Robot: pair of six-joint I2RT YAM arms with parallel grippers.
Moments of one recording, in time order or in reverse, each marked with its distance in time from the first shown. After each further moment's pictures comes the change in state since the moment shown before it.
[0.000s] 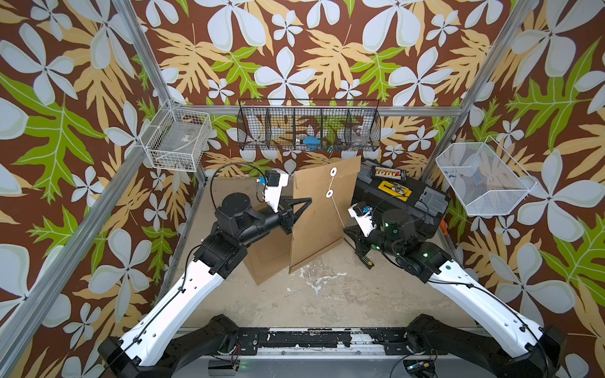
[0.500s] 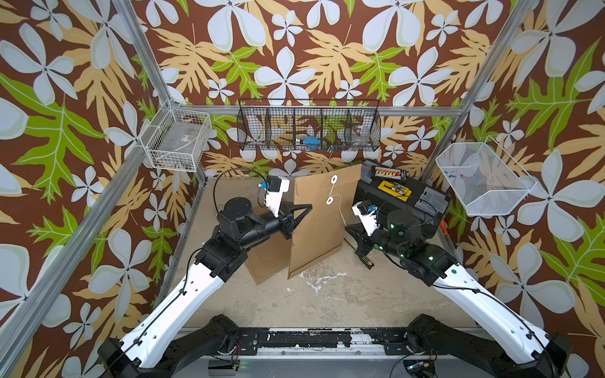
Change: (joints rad) left arm -0.002 -0.022 -0.060 0.008 0.026 -0.024; right arm 0.000 -0.033 -0.001 0.024 0.000 0.028
